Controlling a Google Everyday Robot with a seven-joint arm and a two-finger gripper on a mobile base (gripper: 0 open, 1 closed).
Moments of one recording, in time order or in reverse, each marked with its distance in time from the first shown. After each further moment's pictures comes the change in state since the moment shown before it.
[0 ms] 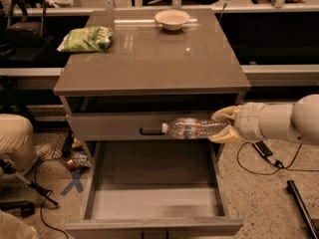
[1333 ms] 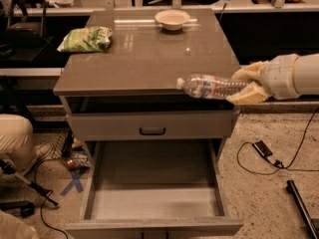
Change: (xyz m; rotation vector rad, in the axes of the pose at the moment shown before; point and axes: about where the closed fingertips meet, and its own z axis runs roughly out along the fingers) arm -0.030 -0.099 -0.071 0.056 -0.026 0.055
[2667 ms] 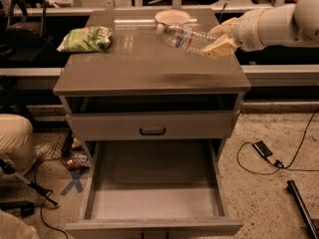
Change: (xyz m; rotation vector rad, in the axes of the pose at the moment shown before) arm -0.064 -0.113 0.072 0.044 -0.114 0.143
